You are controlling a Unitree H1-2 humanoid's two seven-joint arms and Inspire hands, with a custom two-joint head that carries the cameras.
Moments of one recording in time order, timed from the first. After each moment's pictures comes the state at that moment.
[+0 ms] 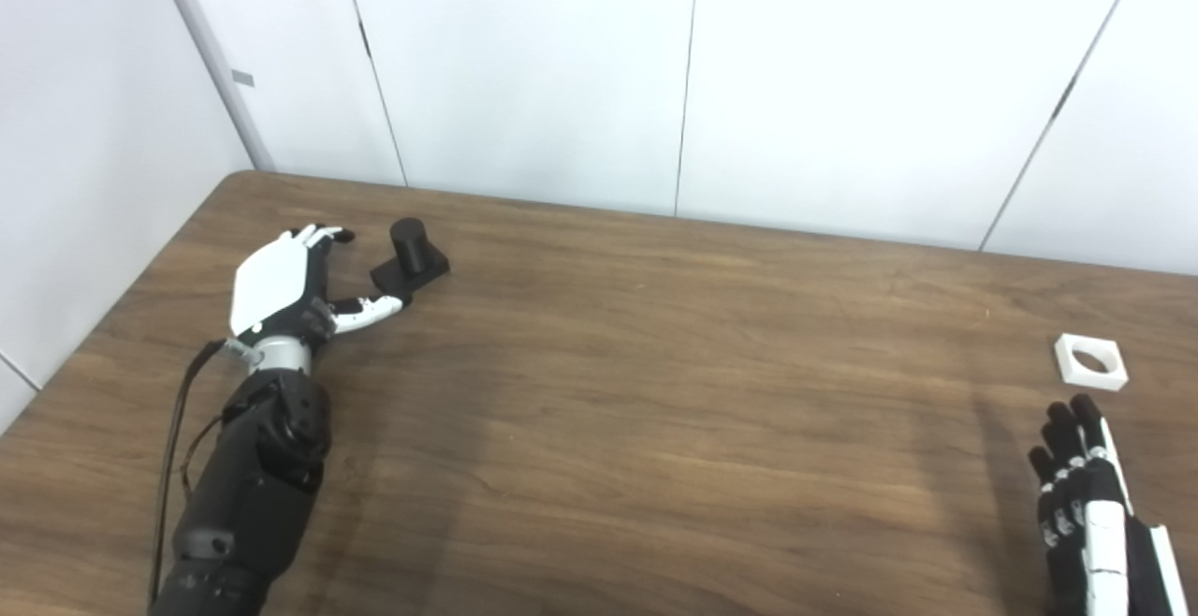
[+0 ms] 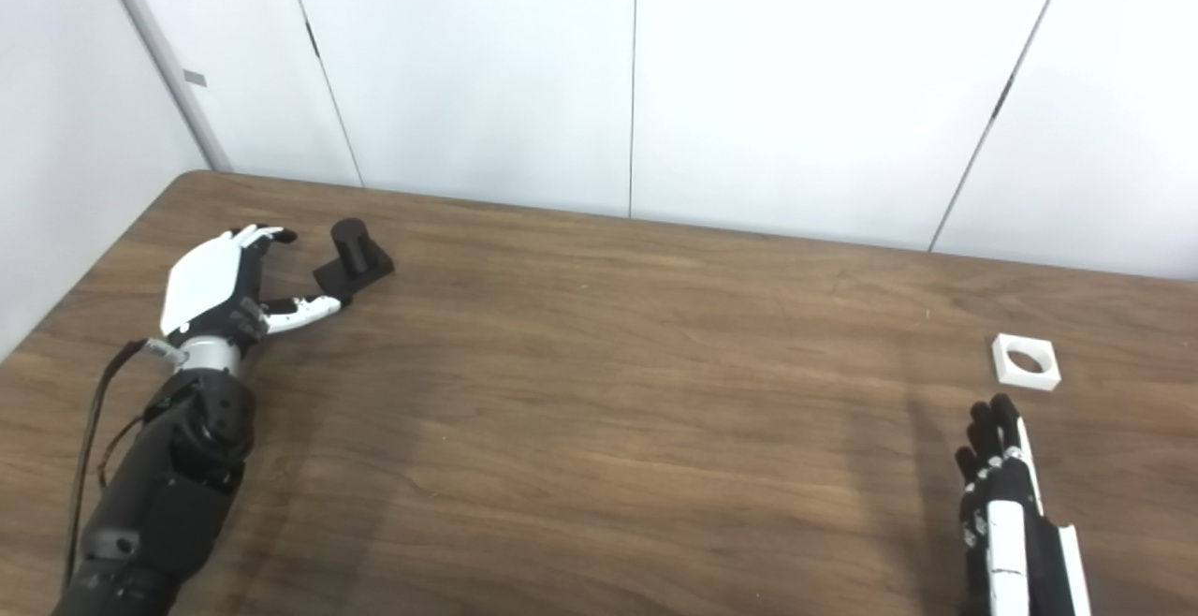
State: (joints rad) left arm -0.35 0.41 0.05 0.27 0.70 0.31 0.11; right arm 0.21 -0.06 -0.14 -0.22 0.16 -0.12 0.08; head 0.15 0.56
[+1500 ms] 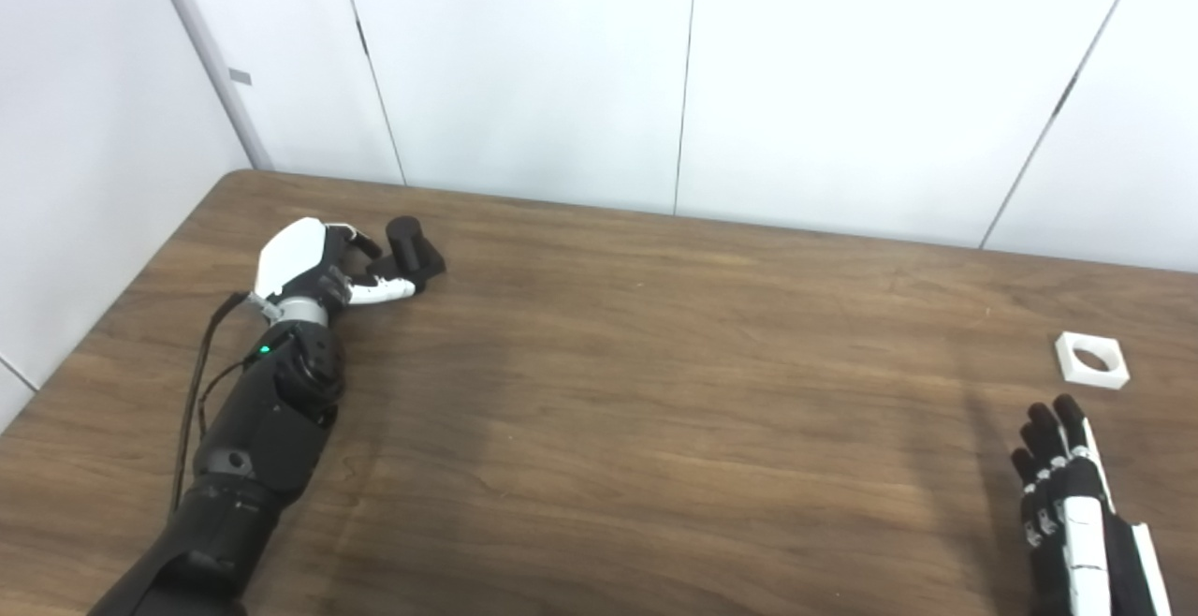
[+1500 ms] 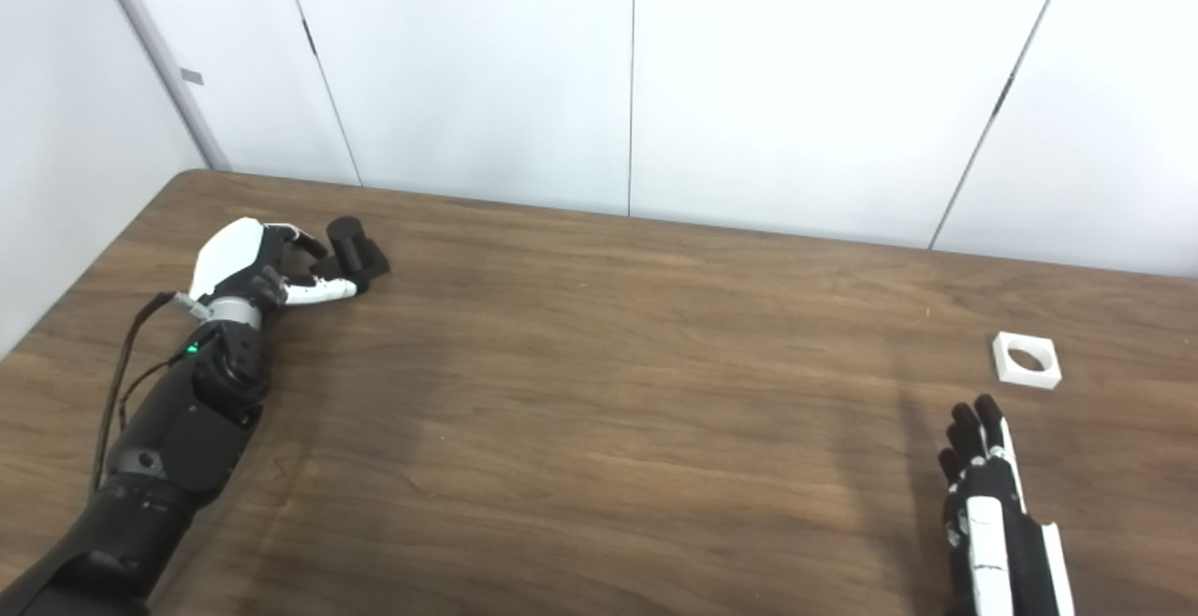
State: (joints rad) left arm -0.49 0.46 -0.05 0.47 0.56 0.33 0.11; right arm 0.21 -0.05 -0.12 -0.24 0.17 -0.08 0.07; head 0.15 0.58
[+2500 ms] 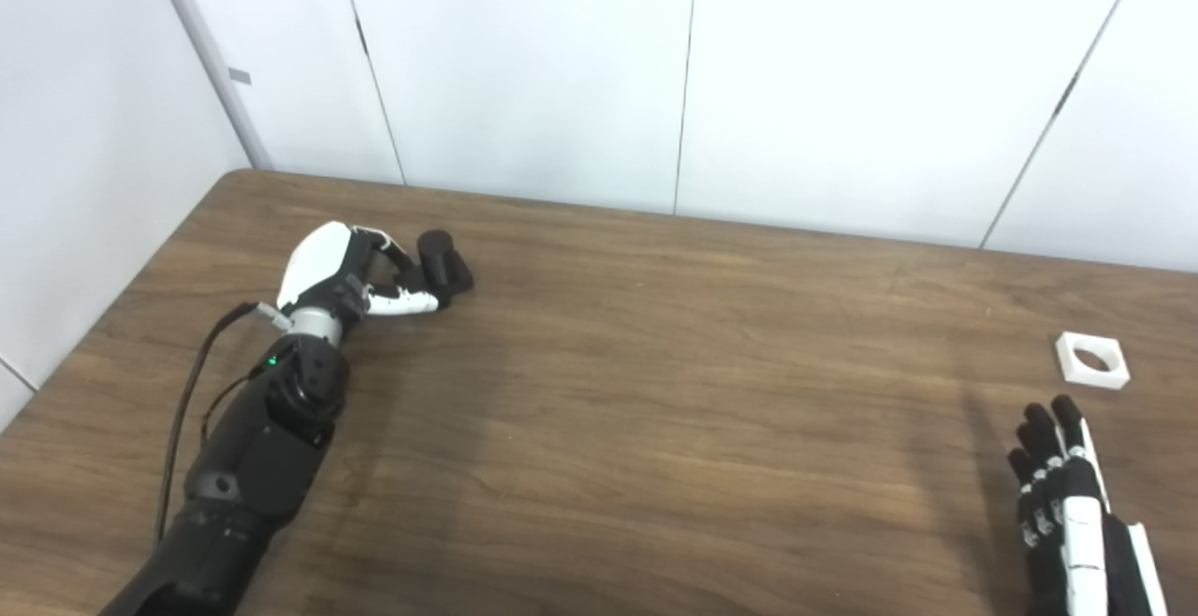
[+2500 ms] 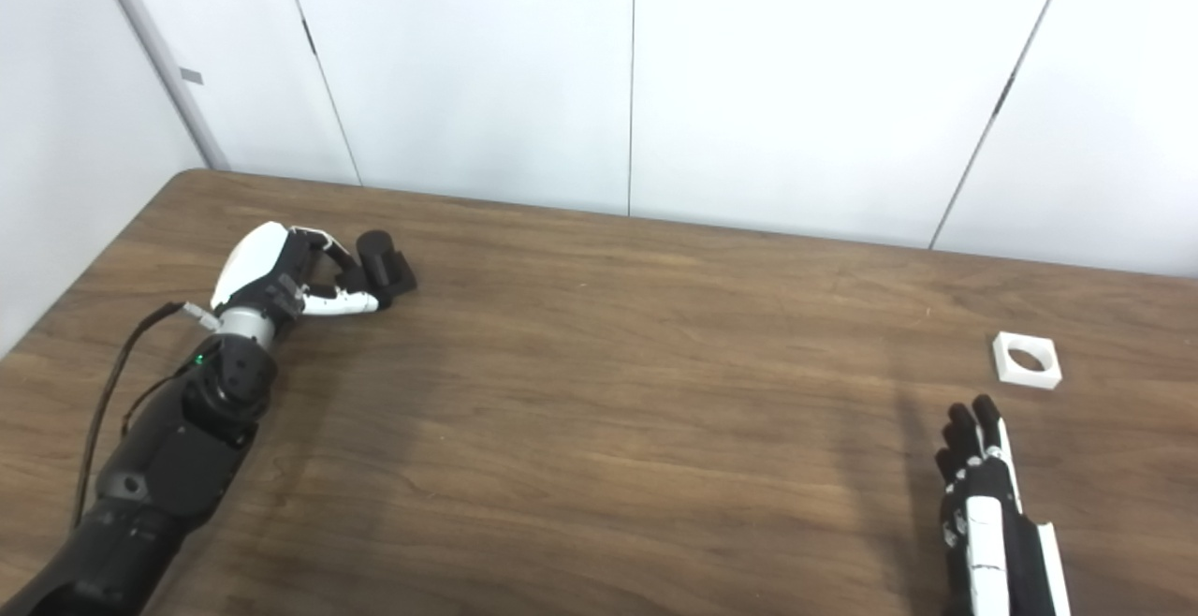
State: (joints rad) left arm -0.41 0.47 -0.08 0.34 0.51 0.23 0.05; right arm 0.22 -0.05 -0.11 -0.24 0.16 -0.08 0.06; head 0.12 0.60
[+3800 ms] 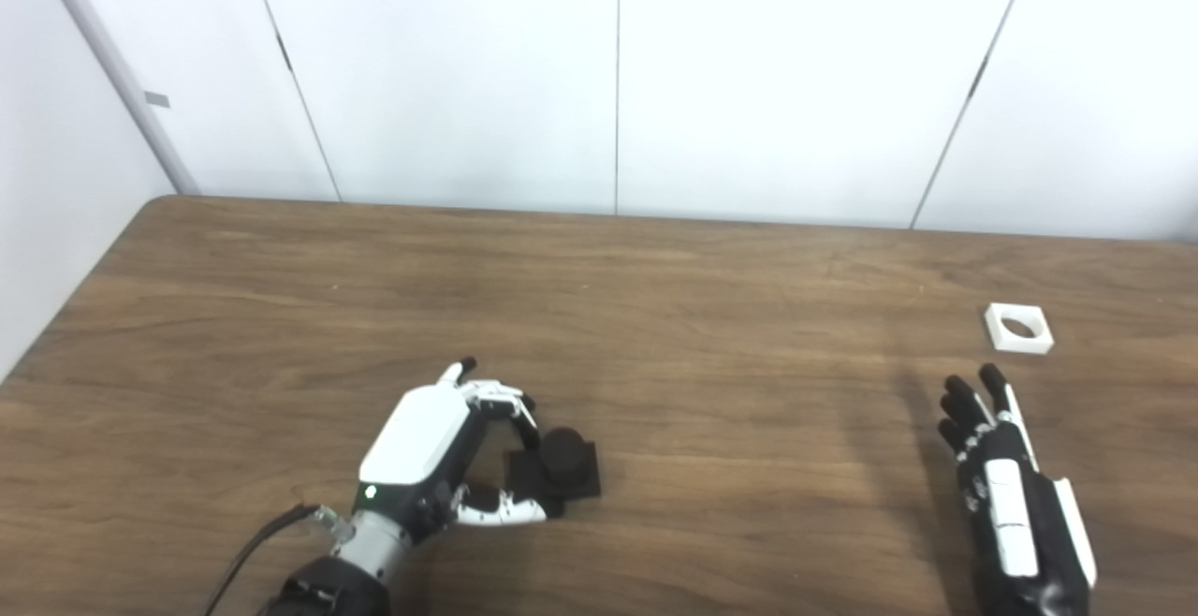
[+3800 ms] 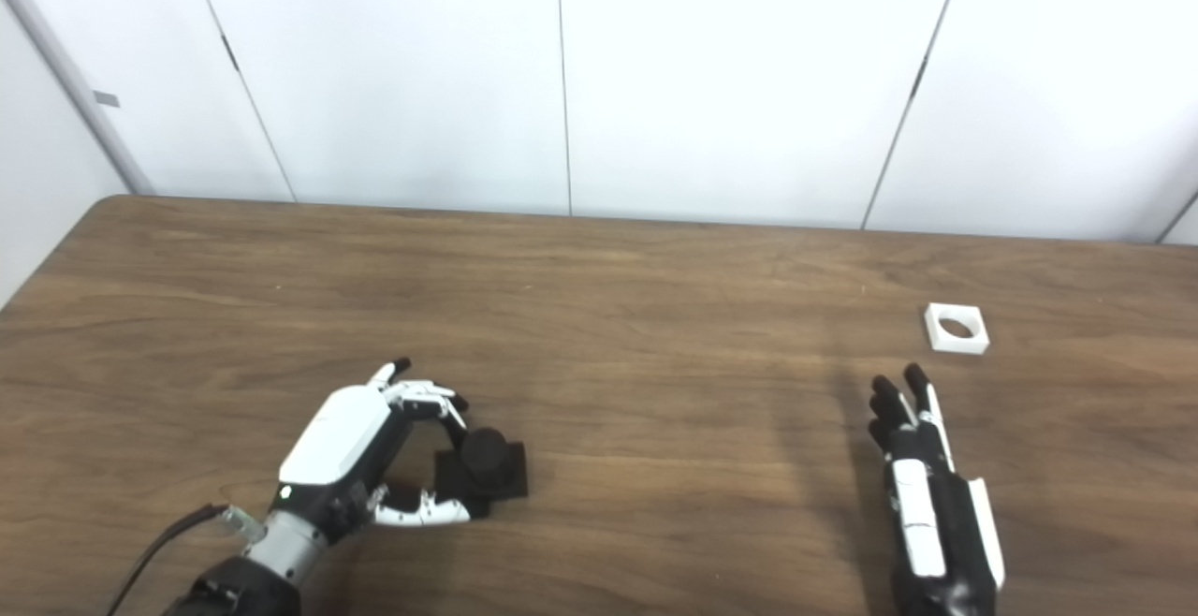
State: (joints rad) left arm 0.03 0.32 -0.30 -0.26 0.76 0.05 -0.06; right arm 0.21 -0.05 -0.10 -0.23 0.09 -0.08 0.02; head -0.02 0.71
